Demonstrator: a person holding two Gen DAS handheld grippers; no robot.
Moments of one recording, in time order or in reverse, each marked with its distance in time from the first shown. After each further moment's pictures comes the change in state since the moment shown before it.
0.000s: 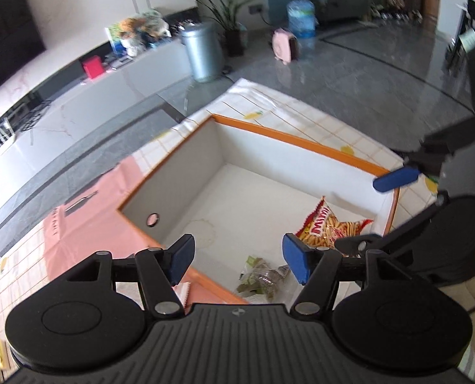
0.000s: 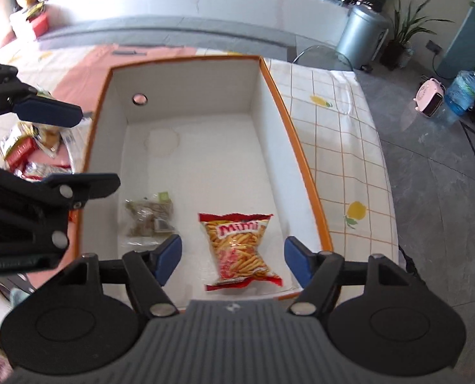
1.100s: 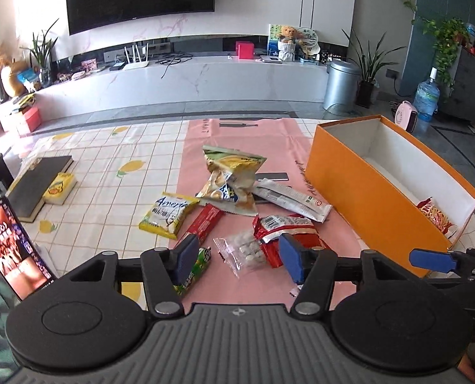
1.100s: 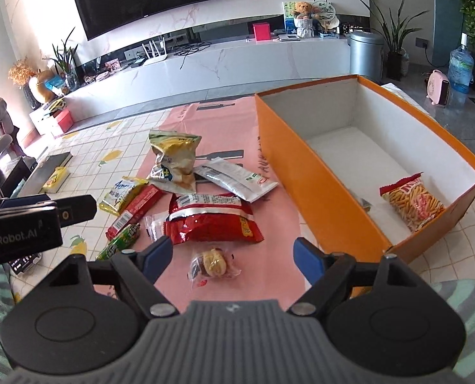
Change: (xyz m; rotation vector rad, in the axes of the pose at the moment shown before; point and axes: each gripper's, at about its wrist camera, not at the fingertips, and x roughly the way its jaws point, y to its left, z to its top) left arm -0.100 0.119 -0.194 -0.515 -0.111 0.229; right arm -0.019 0.204 -0.076 0.211 -0.251 0.120
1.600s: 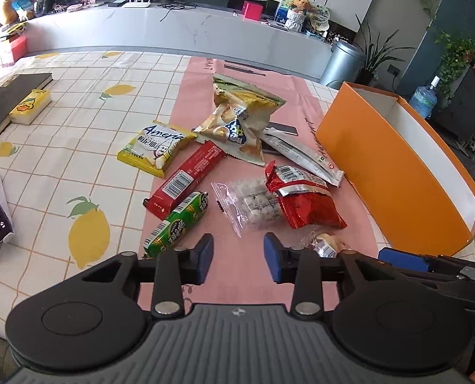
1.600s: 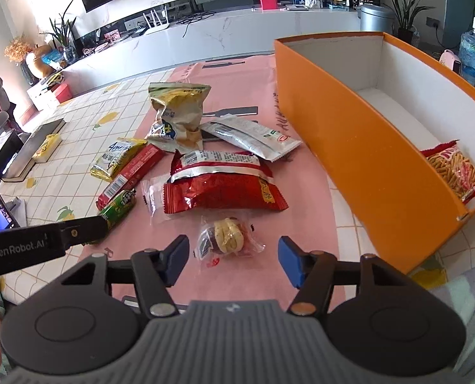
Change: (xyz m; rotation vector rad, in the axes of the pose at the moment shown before) left arm 0.058 0.040 -0.035 -0.153 0.138 -0.118; right arm 0.061 0.013 -0.016 -0.002 0.104 0.018
